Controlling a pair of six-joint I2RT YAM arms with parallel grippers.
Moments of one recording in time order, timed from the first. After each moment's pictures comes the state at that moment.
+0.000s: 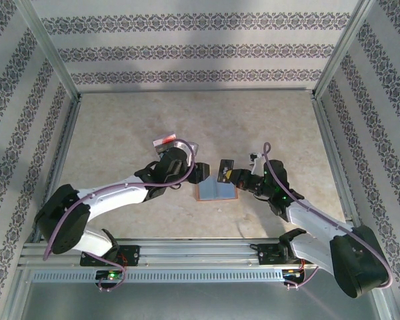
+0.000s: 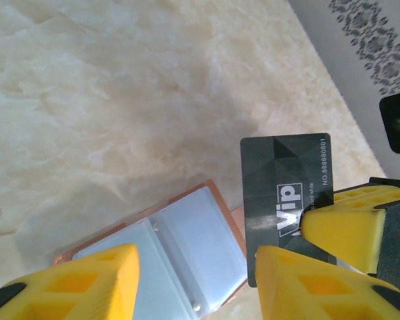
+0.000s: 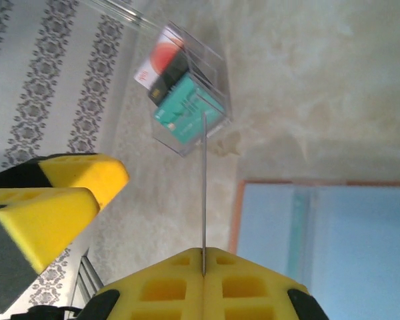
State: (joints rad) left arm -0.77 1.43 0.80 0.09 0.08 -0.63; right arm 0.38 1.03 0.30 0.32 -0.54 0.87
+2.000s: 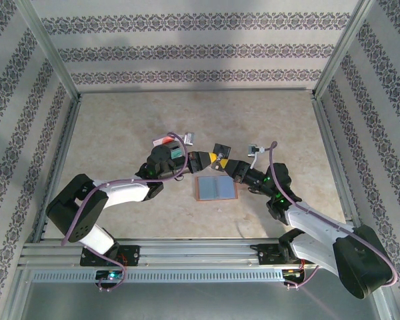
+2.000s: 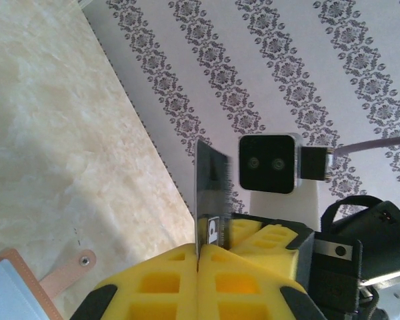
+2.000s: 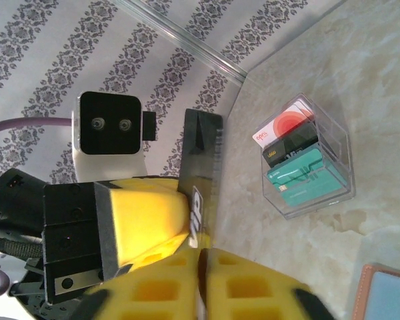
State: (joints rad) left arm -0.67 1.56 0.68 0.85 0.51 -0.99; right arm 0.47 1.03 0.29 0.70 -0.49 1.00
